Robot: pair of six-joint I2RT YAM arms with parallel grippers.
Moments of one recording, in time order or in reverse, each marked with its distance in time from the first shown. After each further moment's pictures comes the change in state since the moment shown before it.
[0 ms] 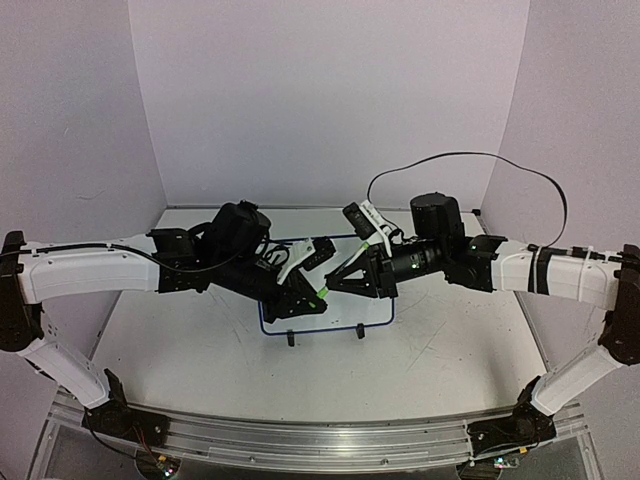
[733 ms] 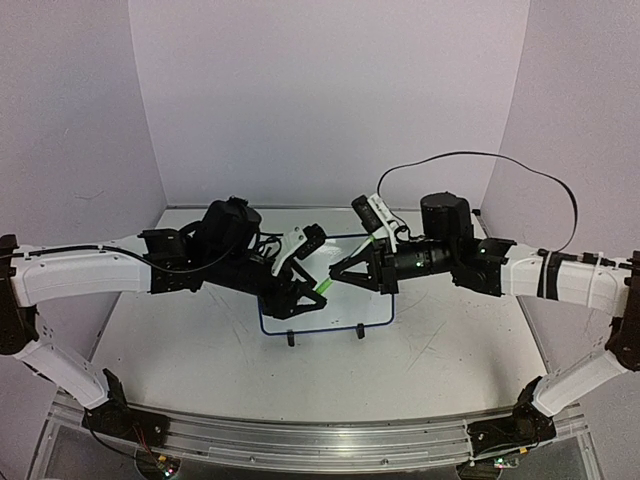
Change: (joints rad) left arm 0.011 -0.040 -0.029 0.051 -0.079 -0.059; right arm 0.004 -0.058 -0.038 0.043 0.125 0.075
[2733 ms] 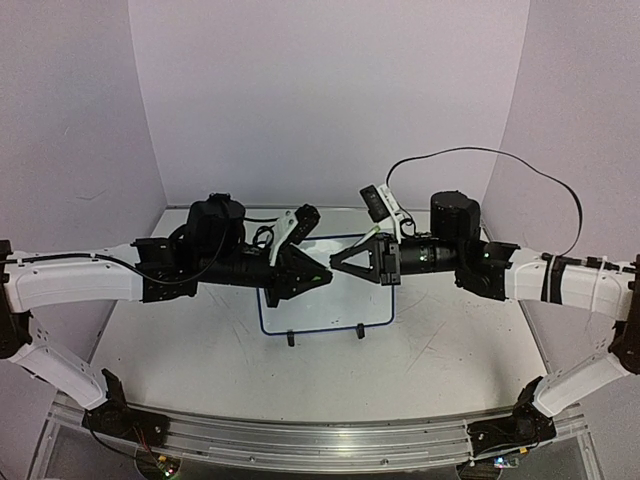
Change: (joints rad) left arm -0.006 -0.053 -0.077 0.264 0.013 -0.036; right arm -0.010 -0.031 -0.035 0.136 0.015 0.219
